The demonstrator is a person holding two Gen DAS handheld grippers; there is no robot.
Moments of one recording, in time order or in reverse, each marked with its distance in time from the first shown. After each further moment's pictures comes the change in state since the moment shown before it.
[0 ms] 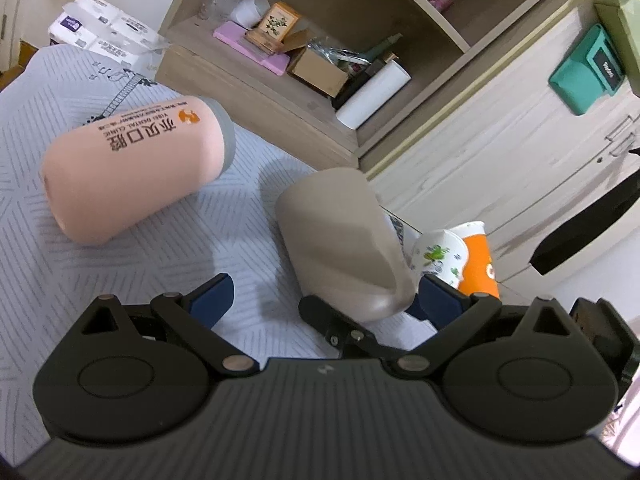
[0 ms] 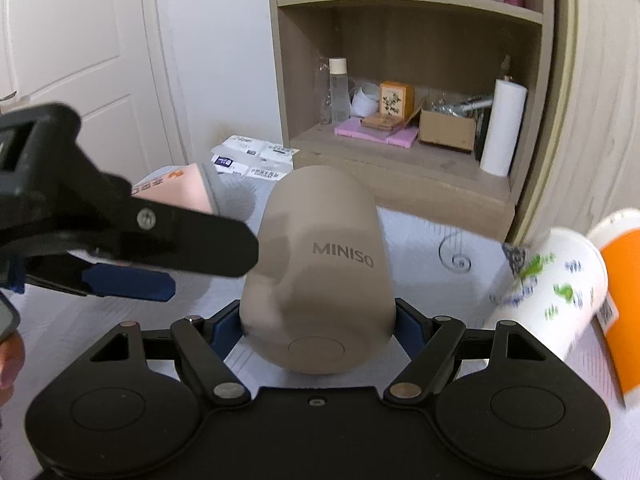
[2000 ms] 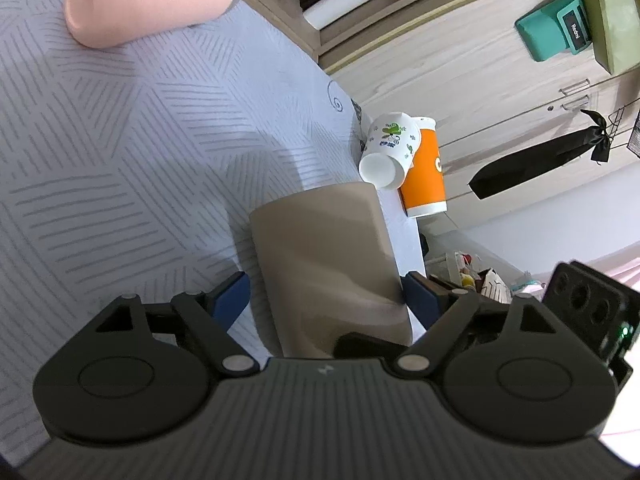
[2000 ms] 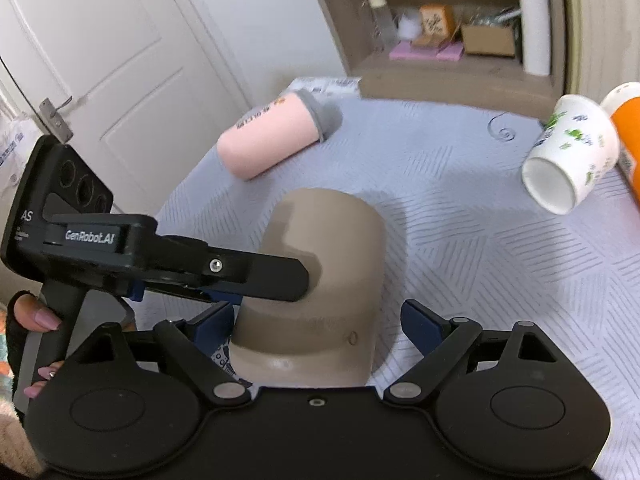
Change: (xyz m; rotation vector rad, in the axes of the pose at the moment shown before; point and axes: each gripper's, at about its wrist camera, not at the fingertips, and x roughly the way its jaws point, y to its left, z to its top) left arm -0.020 0.033 -0.053 -0.092 0.280 -0.218; right arm -0.057 0.011 -0.034 0.141 0.214 0.275
